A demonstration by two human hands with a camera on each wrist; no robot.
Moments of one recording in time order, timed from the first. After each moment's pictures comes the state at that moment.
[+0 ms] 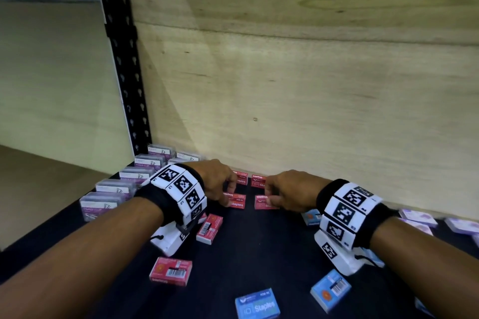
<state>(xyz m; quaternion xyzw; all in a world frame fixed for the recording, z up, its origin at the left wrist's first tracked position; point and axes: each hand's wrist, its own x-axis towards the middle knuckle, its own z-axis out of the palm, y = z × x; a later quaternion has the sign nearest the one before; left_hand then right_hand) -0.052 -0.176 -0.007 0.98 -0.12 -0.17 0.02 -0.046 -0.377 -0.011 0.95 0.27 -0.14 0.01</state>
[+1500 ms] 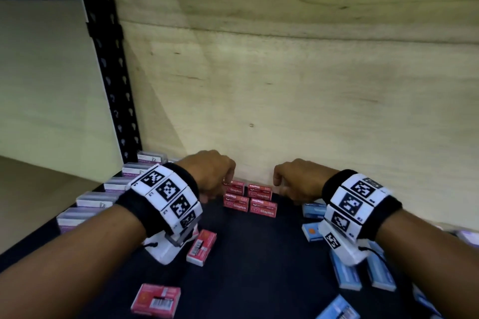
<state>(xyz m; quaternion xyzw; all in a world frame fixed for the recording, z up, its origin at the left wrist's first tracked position) -0.040 -0.184 0.017 0.99 -0.07 -0.09 0.02 -0.011 -0.387 0.008 0.97 0.23 -0.12 0.00</state>
